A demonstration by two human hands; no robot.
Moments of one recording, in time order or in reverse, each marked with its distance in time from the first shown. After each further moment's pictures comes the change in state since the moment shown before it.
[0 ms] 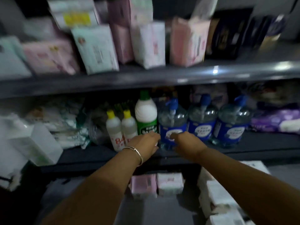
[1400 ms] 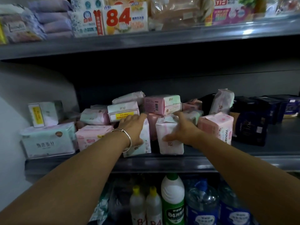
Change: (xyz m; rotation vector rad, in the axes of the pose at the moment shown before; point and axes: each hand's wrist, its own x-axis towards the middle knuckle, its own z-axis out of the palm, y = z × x) left_hand 0.020 -0.118 -0.267 0.248 0.360 -0.276; right_hand 0.100 -0.098 -0.246 0.721 0.351 -0.080
